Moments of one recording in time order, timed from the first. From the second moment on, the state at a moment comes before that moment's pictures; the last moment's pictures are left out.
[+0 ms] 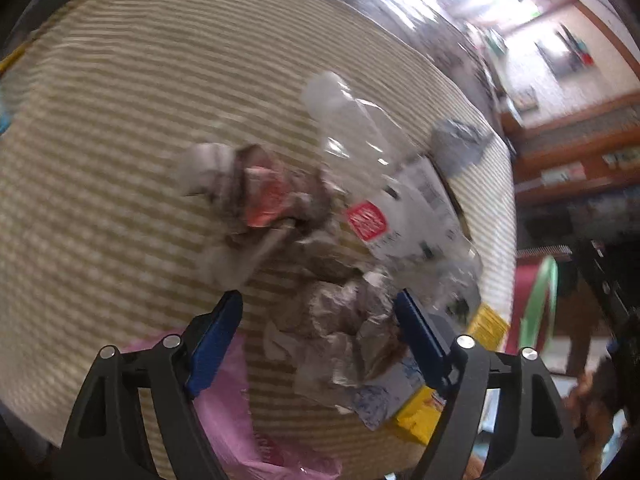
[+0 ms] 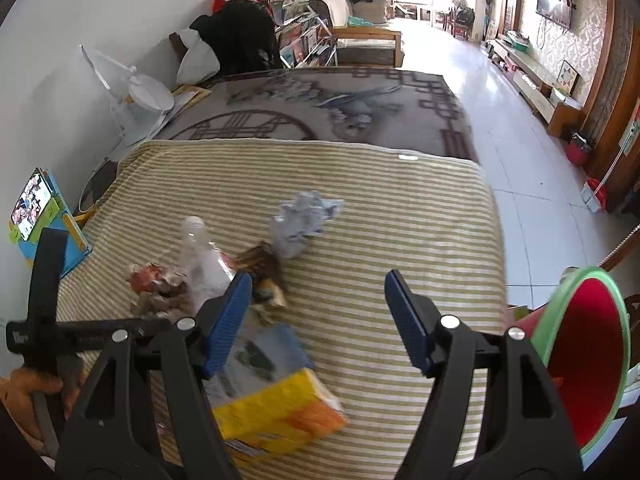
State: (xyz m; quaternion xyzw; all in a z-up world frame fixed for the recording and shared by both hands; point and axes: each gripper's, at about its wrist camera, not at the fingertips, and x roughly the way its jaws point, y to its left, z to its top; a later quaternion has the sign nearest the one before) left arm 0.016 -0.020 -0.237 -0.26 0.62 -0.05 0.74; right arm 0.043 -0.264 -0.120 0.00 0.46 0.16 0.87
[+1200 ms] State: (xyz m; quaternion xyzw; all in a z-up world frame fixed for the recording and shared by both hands) left arm 0.040 0.036 -0.089 -0.10 0.42 -0.09 0.90; right arm 0.056 -0.151 -0.153 -0.03 0.51 0.17 0.84
